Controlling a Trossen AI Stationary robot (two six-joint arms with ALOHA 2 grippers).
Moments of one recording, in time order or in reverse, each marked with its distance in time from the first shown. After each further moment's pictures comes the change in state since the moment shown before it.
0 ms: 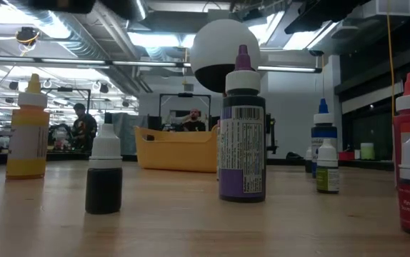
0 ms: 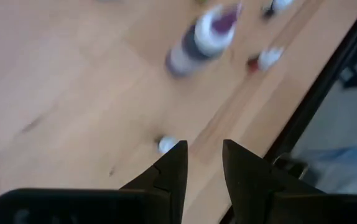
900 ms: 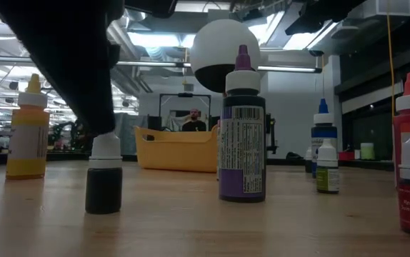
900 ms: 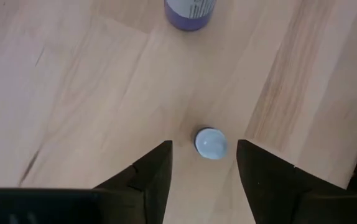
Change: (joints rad) left arm -0.003 0.189 -0.001 0.023 0.042 0.352; right arm 0.000 0.000 0.000 -0.005 0.000 0.056
